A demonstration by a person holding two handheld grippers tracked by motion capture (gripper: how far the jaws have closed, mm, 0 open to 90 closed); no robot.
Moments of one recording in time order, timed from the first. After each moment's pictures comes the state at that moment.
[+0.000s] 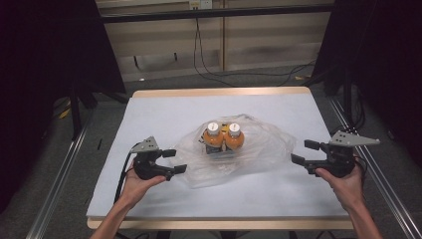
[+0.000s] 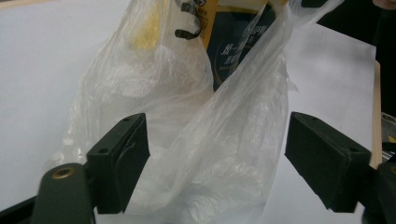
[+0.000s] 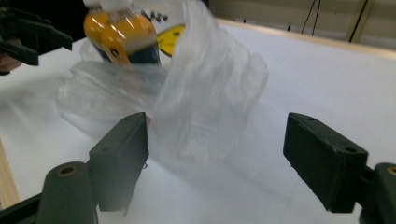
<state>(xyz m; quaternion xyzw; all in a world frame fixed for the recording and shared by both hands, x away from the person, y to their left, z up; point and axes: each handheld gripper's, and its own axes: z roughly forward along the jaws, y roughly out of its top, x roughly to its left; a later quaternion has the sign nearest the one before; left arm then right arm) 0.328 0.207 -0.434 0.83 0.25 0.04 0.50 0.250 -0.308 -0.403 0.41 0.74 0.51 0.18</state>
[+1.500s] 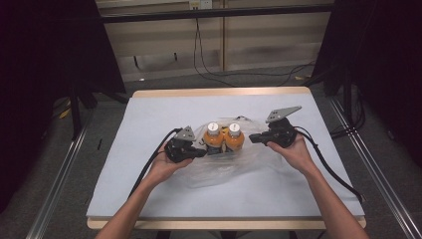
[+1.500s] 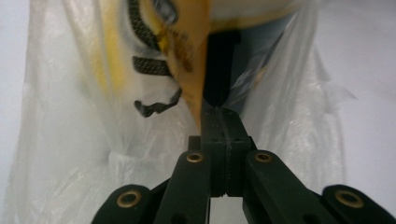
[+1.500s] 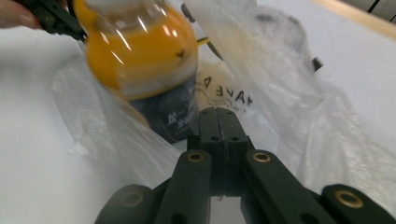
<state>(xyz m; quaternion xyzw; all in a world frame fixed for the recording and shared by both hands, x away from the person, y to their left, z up) 0.375 0.126 -0.446 0.90 0.16 0.04 0.40 0.358 -0.210 -0.414 0.31 0.84 0.43 0.10</state>
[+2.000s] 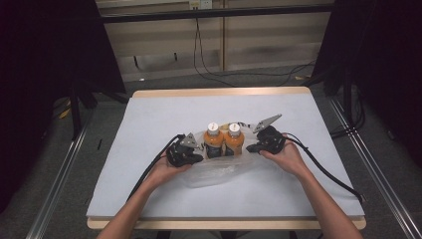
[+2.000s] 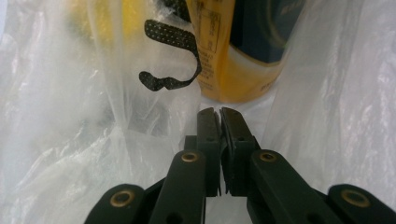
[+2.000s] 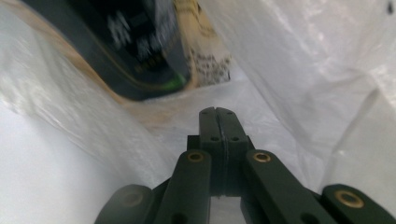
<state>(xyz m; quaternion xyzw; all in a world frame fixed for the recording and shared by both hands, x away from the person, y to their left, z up) 0.379 0.128 -0.471 0.93 0.15 0.06 0.32 0.371 -0.191 -0.460 0.31 0.89 0.33 0.08</state>
